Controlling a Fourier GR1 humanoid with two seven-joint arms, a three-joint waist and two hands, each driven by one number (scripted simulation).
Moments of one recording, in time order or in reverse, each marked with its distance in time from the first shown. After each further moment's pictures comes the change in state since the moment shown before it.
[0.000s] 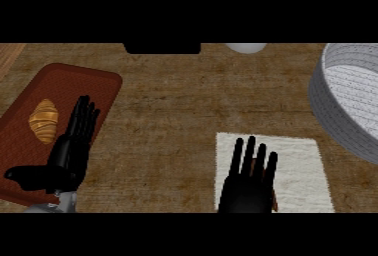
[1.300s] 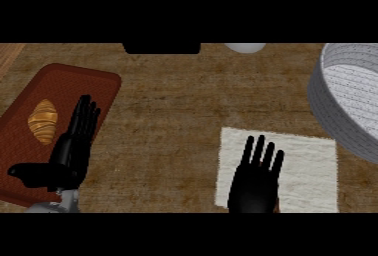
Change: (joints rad) left arm -0.003 -0.047 0.041 0.012 -0.043 -0.042 0.016; right arm 0.041 0.009 -0.141 0.131 -0.011 -0.108 -0.059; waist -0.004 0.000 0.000
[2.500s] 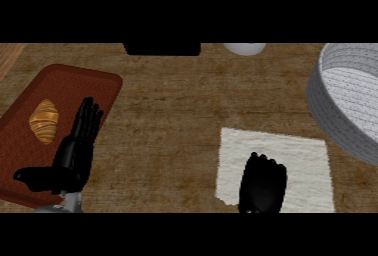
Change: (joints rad) left arm 0.020 -0.051 0.018 -0.010 -0.058 -0.026 0.001; right arm 0.021 0.009 -0.128 0.036 -0.010 -0.049 -0.114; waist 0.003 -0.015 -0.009
